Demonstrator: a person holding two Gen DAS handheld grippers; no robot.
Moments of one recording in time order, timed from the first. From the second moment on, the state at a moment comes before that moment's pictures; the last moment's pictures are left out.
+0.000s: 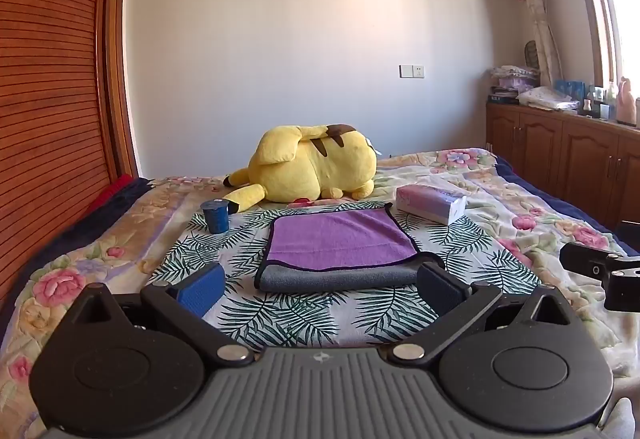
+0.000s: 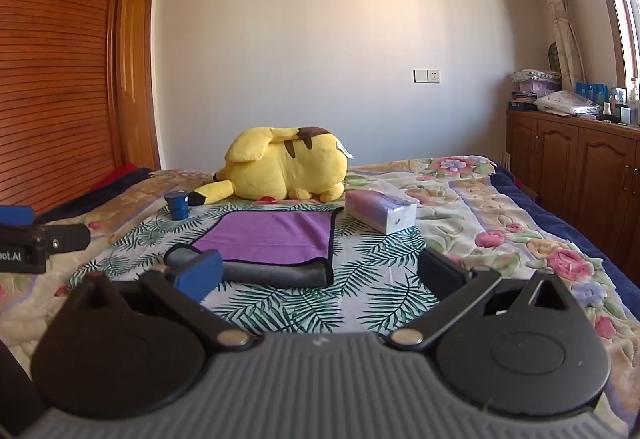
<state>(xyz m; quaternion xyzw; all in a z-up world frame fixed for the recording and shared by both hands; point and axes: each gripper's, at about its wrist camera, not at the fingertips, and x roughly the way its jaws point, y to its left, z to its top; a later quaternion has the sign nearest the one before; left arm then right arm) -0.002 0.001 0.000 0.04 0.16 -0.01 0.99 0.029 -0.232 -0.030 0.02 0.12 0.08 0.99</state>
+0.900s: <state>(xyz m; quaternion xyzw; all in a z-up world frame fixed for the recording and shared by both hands) -0.002 0.001 -0.005 0.05 0.17 -0.01 0.98 0.029 -0.230 -0.030 0.02 0.12 0.08 0.99</state>
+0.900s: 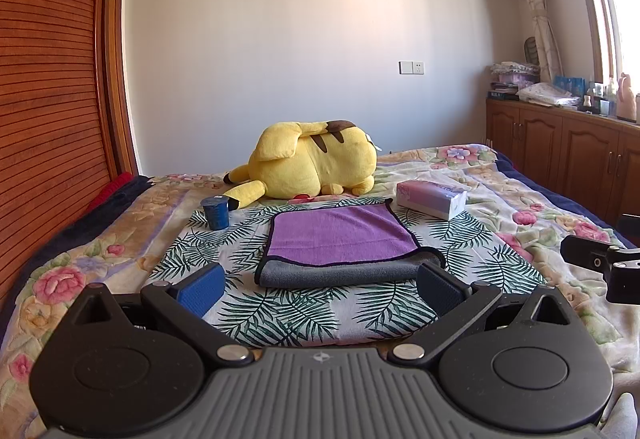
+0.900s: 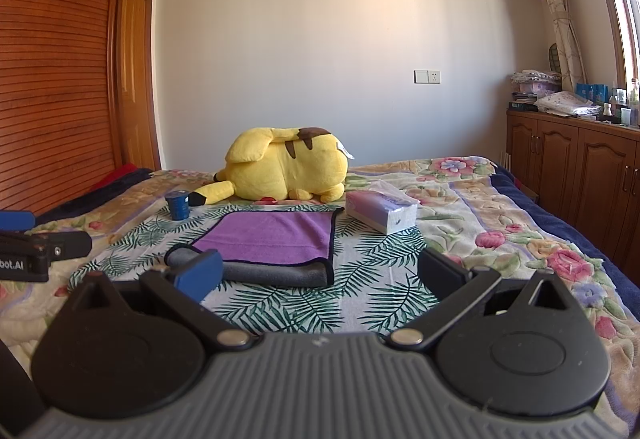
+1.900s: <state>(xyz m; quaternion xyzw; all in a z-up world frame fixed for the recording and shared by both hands) 0.077 0.015 -0.013 0.07 0.23 -0.04 0.97 0.091 -0.218 -0.029 0.01 0.18 0.12 0.98</state>
